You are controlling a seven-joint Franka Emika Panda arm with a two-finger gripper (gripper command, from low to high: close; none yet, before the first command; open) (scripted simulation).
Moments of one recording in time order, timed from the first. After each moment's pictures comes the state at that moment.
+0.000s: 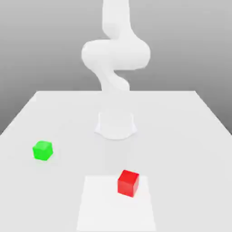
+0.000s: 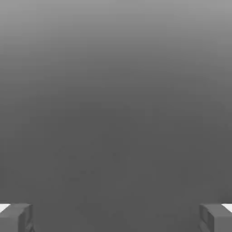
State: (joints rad) arm 0.05 -0.73 -0.05 -2.36 0.01 2.35 0.69
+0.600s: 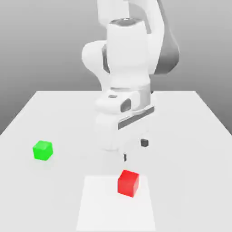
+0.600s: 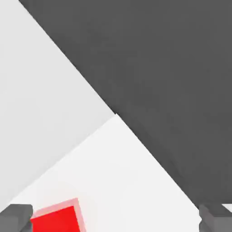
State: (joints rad) arm 0.32 -0.12 -0.23 -2.79 0.02 2.75 -0.17
